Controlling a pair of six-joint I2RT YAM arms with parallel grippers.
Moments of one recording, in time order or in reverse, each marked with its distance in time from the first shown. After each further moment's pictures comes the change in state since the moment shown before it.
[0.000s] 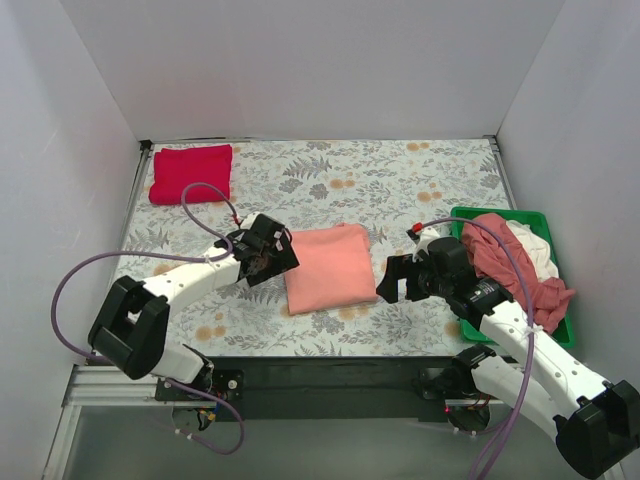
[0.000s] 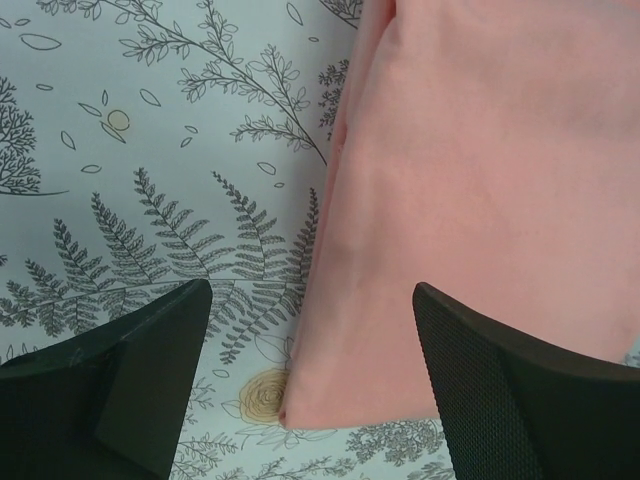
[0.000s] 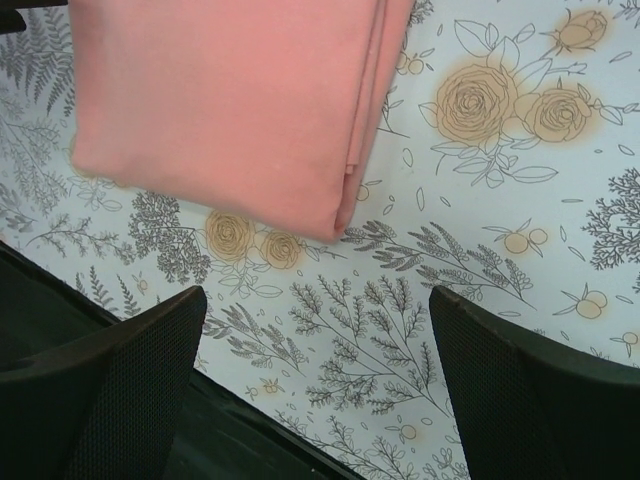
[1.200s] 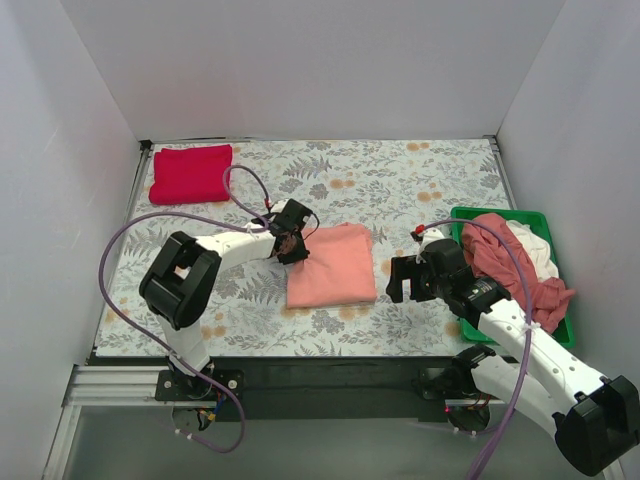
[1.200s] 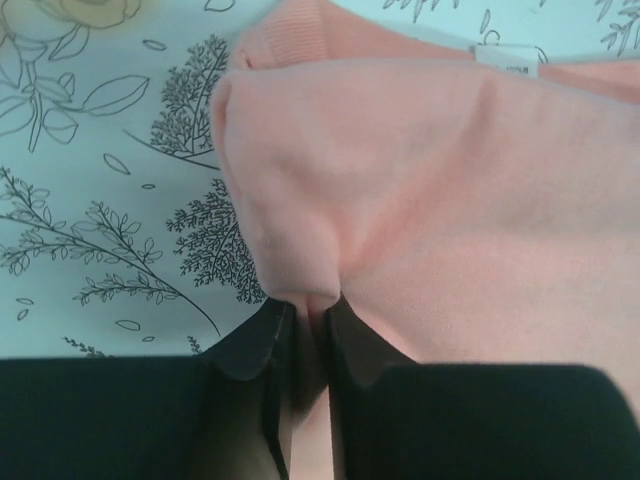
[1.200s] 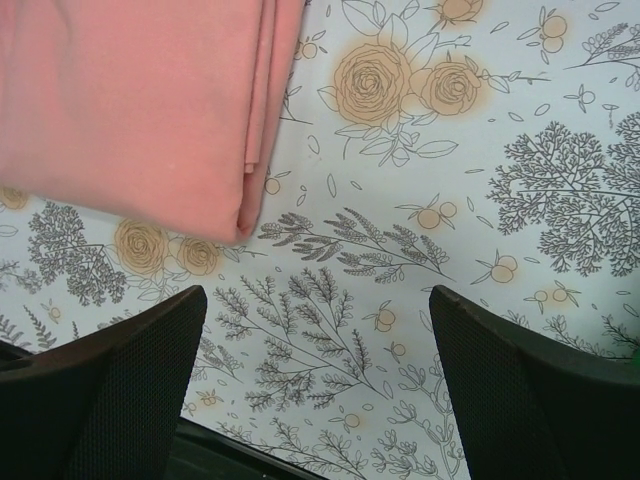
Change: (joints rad) left arm -0.034 0.391 0.248 0.085 -0.009 0.100; right arm 0.000 0.021 -0.003 -0.060 0.163 -0.021
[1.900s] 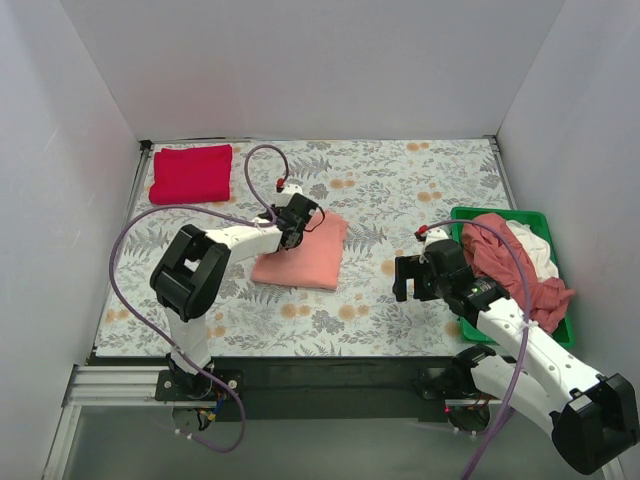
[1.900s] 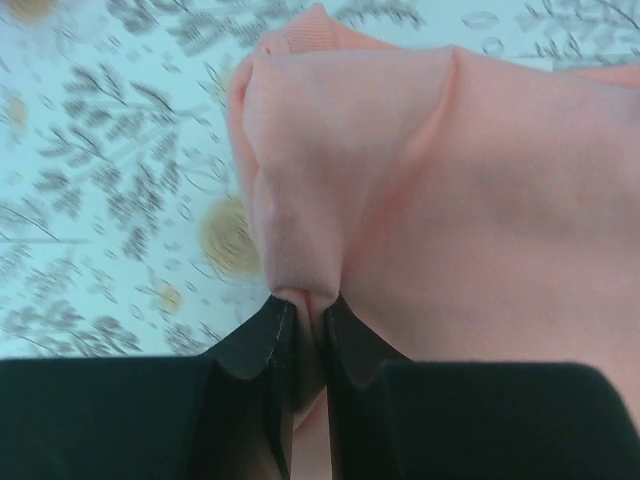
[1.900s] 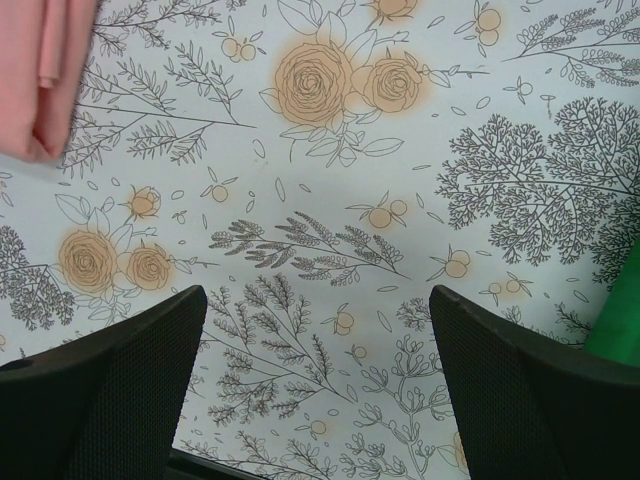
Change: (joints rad) left arm -0.014 0.072 0.084 0.042 -0.454 0.409; right arm -0.028 0.008 -0.017 0.003 0.072 -0.029
